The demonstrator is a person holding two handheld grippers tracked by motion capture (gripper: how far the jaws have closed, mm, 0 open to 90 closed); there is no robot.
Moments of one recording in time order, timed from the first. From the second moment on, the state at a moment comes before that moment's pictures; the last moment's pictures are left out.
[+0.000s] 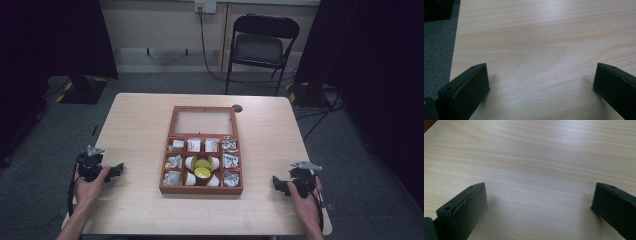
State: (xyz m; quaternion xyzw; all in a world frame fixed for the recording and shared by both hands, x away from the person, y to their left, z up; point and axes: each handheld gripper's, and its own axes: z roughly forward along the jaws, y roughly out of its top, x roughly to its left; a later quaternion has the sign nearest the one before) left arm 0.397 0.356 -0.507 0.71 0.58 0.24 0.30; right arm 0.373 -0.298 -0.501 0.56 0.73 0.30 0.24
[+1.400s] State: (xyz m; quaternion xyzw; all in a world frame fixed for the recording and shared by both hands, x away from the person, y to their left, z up) left arm 0.384 0.314 -0.474 0.75 0.50 0.21 0.38; right arm 0.374 -0.298 -0.501 0.56 0.73 0.30 0.24
